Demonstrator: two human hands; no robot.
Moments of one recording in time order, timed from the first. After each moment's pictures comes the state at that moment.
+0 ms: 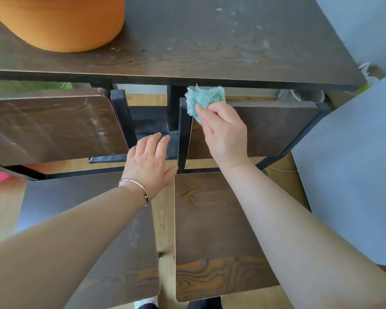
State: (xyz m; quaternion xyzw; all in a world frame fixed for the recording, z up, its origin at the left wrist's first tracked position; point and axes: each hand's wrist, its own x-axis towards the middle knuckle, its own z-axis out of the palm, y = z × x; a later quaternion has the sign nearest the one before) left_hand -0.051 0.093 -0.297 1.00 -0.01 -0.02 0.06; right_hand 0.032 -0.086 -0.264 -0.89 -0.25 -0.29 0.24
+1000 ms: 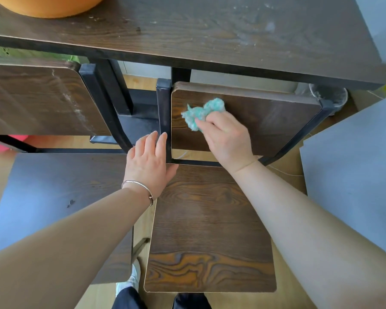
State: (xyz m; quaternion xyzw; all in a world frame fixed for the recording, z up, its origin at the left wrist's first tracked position) left_hand -0.056 0.017 -0.323 0.99 0.09 -0.04 0.04; right_hand 0.055 -0.162 -0.306 -0.86 -0.41 -0.26 0.18
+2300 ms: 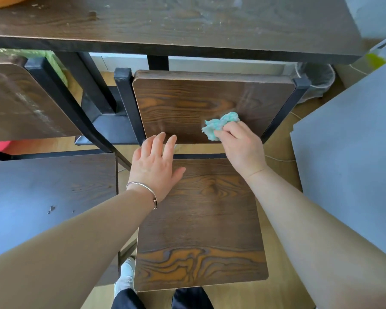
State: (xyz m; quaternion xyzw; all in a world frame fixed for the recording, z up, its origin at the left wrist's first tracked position) left_hand -0.049 -0.039 -0.335 1.00 0.01 -0.04 0.04; right_hand 0.047 -0.256 -0.337 -0.94 -0.27 -0.12 0.16
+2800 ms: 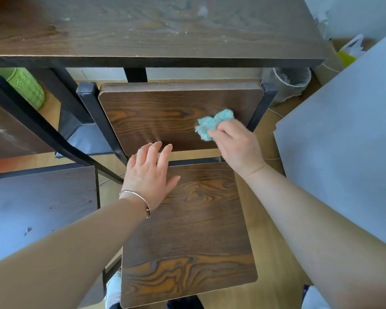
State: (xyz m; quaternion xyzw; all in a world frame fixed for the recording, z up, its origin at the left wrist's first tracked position) left_hand -0.032 -0.066 -0.336 1.00 -0.04 -0.03 0.05; right_hand 0.066 -0.293 -0.322 -0.92 -0.32 -0.19 0.15
